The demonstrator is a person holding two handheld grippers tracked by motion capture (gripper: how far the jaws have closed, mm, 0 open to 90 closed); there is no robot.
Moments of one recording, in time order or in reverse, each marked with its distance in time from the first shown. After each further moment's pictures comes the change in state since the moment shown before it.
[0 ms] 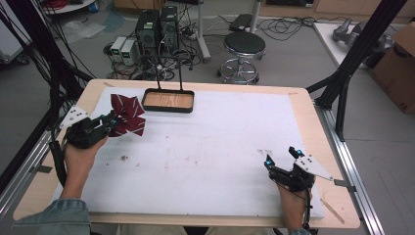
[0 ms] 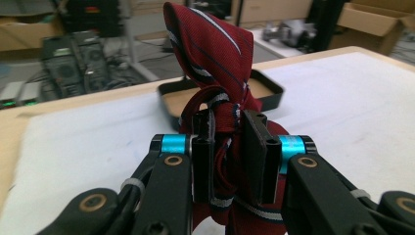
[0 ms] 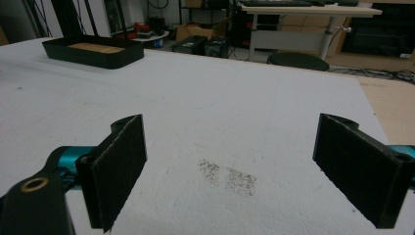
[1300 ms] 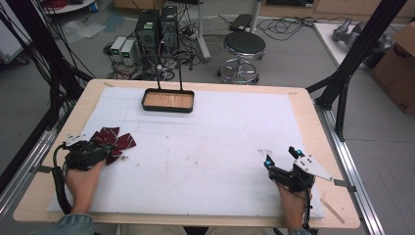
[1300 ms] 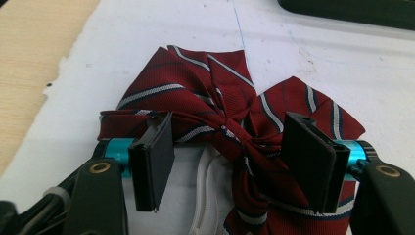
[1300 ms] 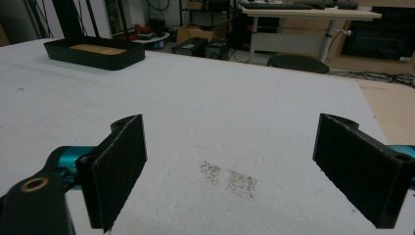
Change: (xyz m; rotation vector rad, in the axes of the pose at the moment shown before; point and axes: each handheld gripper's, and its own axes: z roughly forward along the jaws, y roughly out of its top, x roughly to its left) left arm 0.013 -0.089 -0.008 0.244 0.348 -0.267; right arm 0.001 0.000 -0.001 -0.007 -0.001 0.000
